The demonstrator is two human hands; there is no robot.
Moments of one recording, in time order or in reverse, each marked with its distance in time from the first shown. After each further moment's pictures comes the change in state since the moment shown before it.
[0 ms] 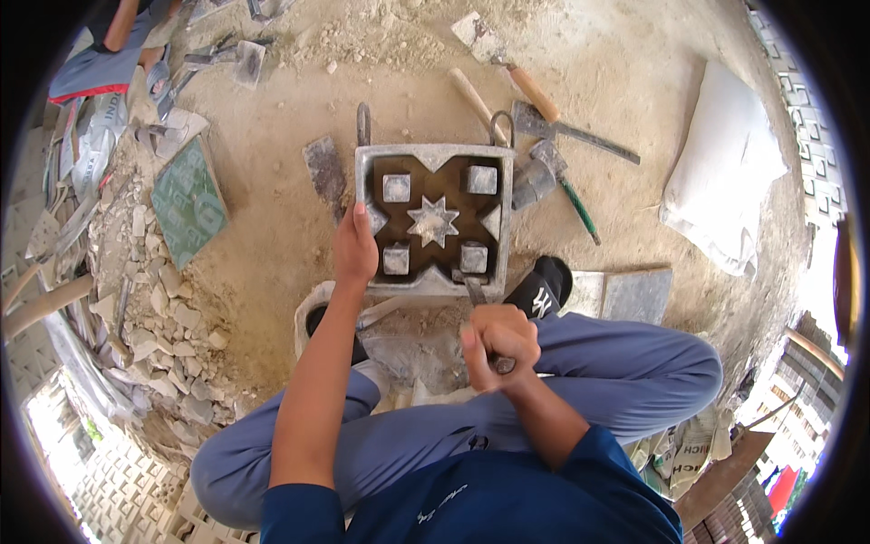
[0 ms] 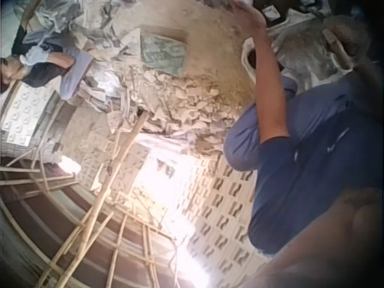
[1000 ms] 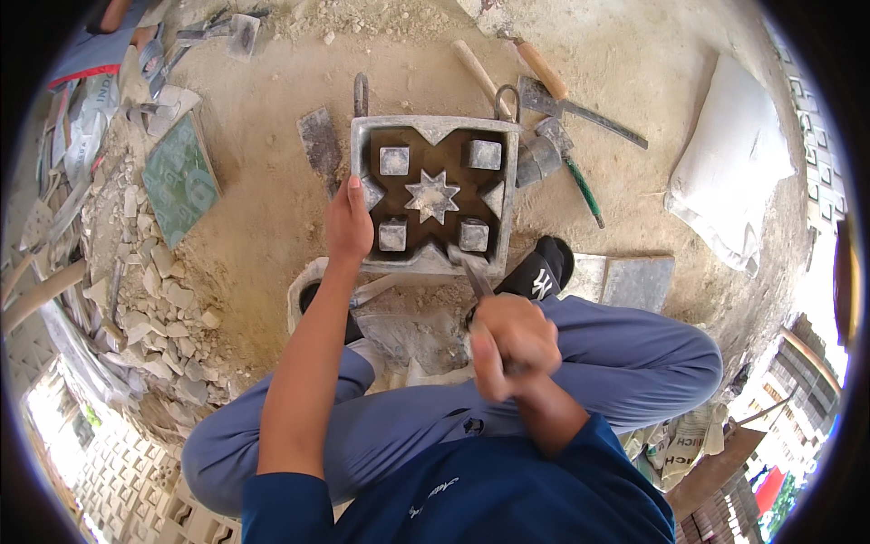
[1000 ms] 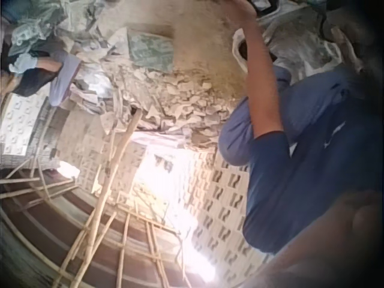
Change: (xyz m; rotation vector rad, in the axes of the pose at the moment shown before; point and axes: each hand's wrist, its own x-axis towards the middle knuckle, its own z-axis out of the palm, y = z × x) left_hand 0.004 -0.003 -0.003 -0.032 -0.028 -0.035; right_hand 0.011 -0.019 0.000 0.041 0.026 0.011
